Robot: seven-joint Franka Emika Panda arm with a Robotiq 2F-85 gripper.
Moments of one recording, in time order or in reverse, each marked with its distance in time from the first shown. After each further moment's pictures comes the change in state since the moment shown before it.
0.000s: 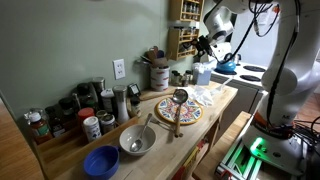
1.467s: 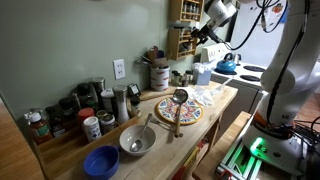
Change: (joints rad) arm -0.040 -0.088 0.029 0.089 -0.409 -0.095 -0.414
